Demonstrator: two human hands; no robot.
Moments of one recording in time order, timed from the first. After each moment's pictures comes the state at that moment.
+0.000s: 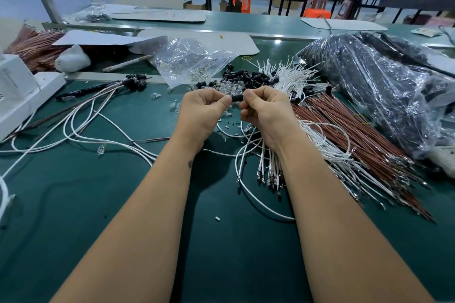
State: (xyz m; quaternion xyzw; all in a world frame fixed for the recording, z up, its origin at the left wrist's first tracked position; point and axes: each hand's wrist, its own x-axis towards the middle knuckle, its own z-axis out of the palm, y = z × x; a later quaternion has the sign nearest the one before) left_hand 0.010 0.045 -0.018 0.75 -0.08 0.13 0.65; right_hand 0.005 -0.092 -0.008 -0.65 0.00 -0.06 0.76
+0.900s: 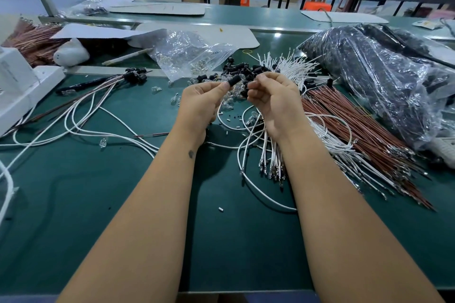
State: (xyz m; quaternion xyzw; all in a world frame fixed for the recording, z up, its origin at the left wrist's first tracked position) left_hand 0.012 0.048 -0.017 0.66 -0.03 0.04 0.75; right_hand 0.006 -0.097 -0.005 -0.54 0.00 -0.08 0.84
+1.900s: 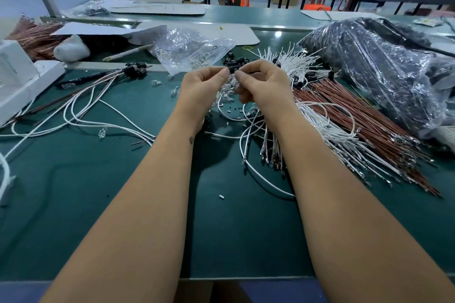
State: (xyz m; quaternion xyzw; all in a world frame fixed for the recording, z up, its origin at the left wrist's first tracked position) left_hand 0.016 0.047 -0.018 0.70 -0.07 0.12 0.70; right_hand 0.007 -0.086 -0.012 -0.71 -0.08 -0.13 0.69
